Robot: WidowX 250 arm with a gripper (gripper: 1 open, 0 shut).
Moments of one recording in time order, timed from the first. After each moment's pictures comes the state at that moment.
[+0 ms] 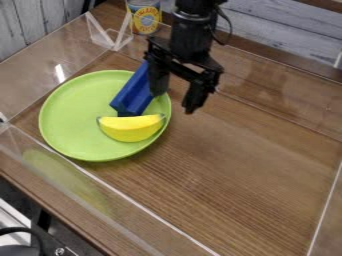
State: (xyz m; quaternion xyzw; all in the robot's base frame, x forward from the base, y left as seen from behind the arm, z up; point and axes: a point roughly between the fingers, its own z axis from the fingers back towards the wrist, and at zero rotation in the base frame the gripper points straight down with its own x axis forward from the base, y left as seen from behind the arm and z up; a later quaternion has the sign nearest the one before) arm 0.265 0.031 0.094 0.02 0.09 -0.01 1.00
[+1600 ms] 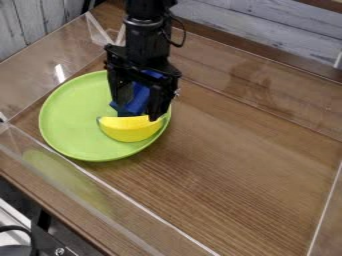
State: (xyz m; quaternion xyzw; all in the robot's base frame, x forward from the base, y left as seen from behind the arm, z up) arm 0.234 0.058 0.085 -0.01 0.10 0.01 0.99
